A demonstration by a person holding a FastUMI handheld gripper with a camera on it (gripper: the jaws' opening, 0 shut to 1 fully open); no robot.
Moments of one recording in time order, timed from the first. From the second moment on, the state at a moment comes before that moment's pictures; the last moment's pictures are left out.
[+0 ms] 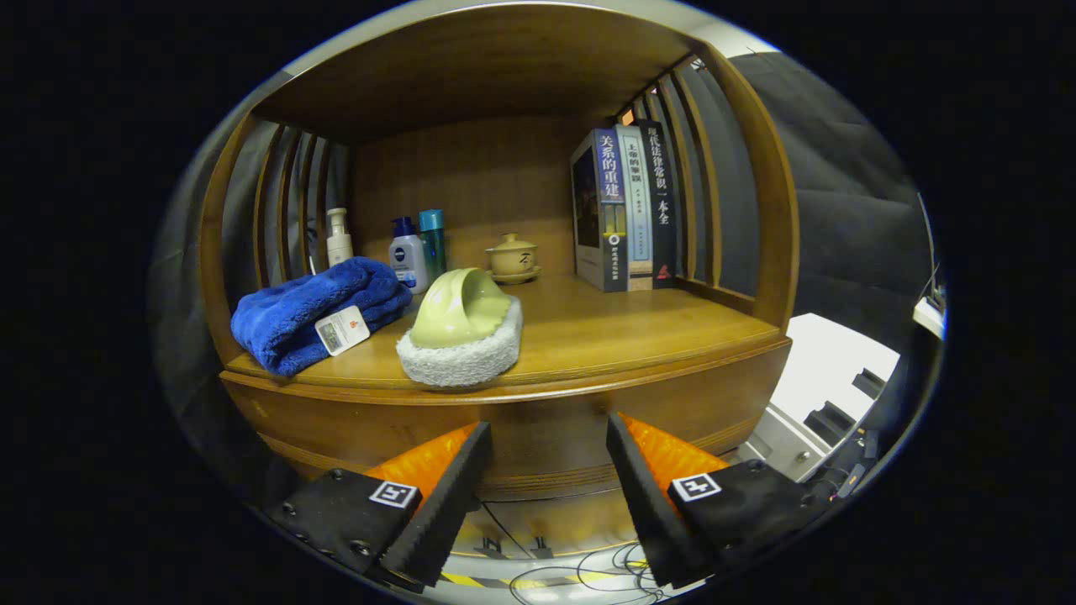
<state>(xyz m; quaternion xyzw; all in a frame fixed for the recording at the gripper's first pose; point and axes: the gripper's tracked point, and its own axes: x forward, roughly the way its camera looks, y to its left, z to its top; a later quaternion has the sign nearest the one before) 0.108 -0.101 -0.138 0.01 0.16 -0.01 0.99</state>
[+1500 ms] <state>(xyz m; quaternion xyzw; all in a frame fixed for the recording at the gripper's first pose) 0.007 -0.118 0.117 -0.03 0.04 0.00 1.00</state>
